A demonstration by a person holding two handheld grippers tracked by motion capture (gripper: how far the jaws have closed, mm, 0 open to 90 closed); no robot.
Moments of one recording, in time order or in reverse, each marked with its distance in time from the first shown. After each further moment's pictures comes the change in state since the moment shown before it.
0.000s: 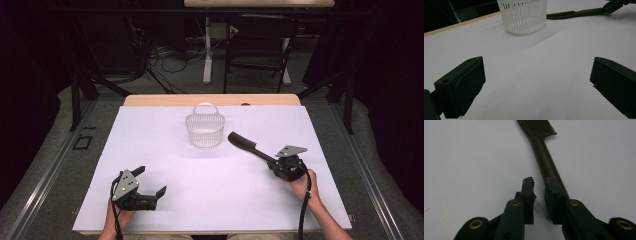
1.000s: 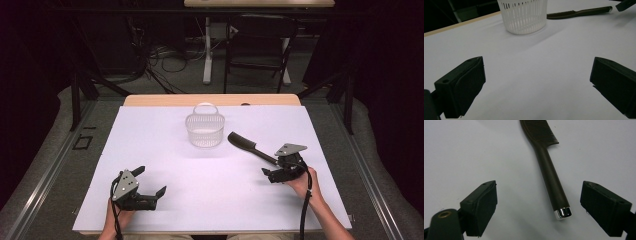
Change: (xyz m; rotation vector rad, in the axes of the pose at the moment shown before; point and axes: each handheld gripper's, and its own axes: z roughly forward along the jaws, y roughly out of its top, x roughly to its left) left arm 0.000 0.000 0.000 -0.001 0.001 -0.001; right arm 0.004 0.012 -0.010 0.004 0.009 -0.040
